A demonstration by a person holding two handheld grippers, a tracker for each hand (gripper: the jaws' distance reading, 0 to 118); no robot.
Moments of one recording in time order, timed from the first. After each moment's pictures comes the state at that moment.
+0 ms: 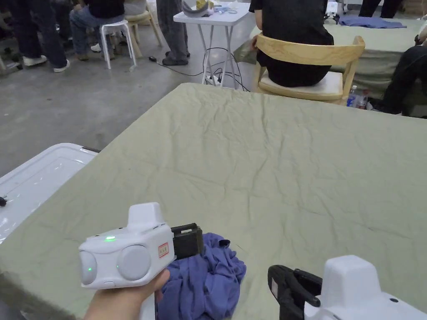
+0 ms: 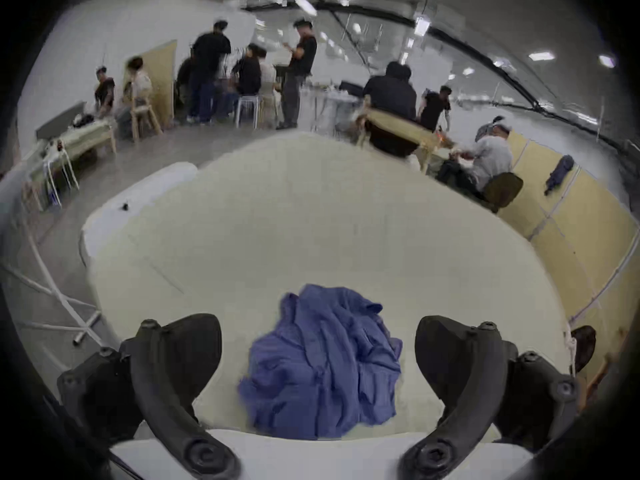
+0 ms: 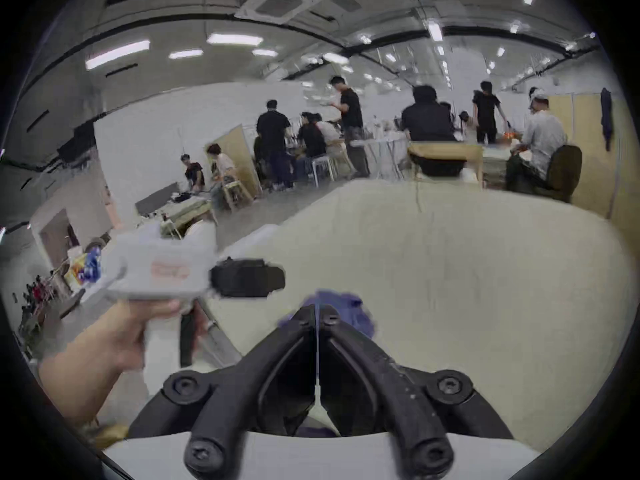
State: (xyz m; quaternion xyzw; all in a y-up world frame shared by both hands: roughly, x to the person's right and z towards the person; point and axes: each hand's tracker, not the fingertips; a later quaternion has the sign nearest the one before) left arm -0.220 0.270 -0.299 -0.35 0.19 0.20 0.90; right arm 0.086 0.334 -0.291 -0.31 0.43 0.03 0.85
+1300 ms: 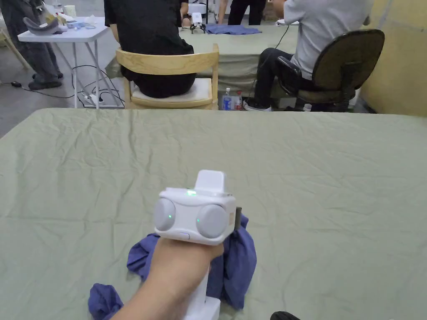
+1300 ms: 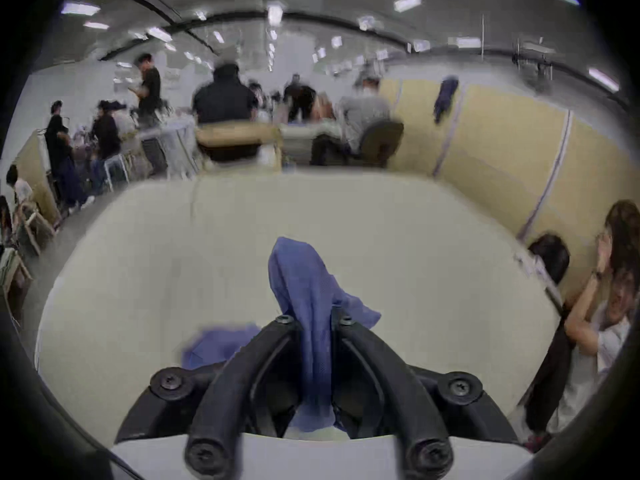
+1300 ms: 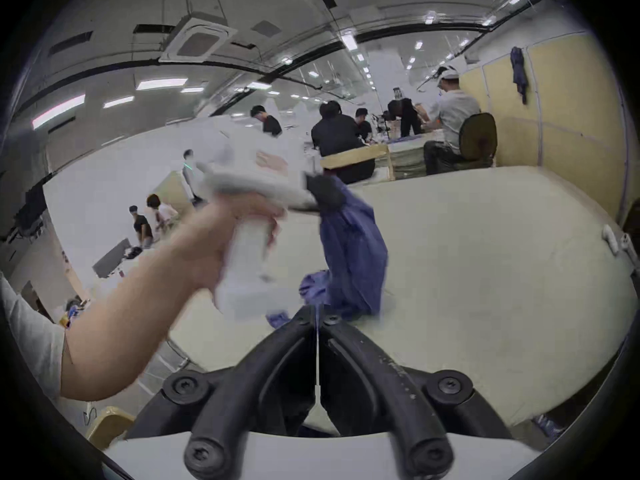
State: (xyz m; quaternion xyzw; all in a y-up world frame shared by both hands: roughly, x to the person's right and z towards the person) left arm 0.079 0.299 -0.513 -0.39 -0.04 0.03 0.92; right arm 0.280 0.354 -0.288 -0.28 0.29 -0.08 0.91
